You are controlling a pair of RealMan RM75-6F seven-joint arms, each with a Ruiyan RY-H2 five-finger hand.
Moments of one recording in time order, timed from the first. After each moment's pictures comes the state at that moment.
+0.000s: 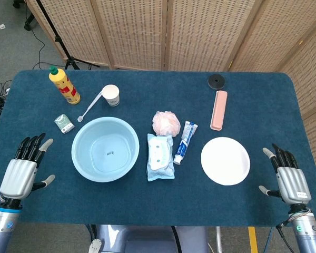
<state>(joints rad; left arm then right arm) -0.18 -1.17 -0.05 -1.79 1.55 1.46 0.25 0.16 -1.08 0.09 -1.80 -1.35 1.34 -0.11</state>
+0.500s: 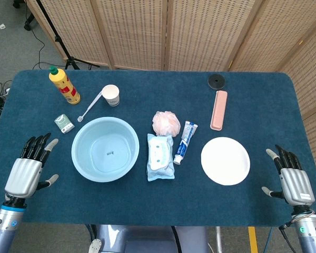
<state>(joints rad) -0.20 -1.18 -0.06 -1.80 1.55 1.44 0.26 0.14 -1.07 0.08 -1.79 -1.36 1.35 -0.09</state>
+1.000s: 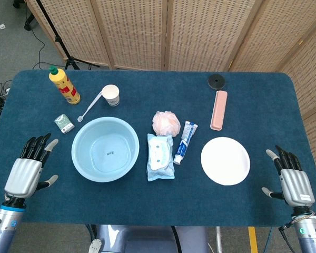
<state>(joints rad) -0.20 -1.17 -0.05 -1.82 1.54 1.43 0.28 0.14 -1.07 0.08 -1.80 -1.37 1.36 -0.10</state>
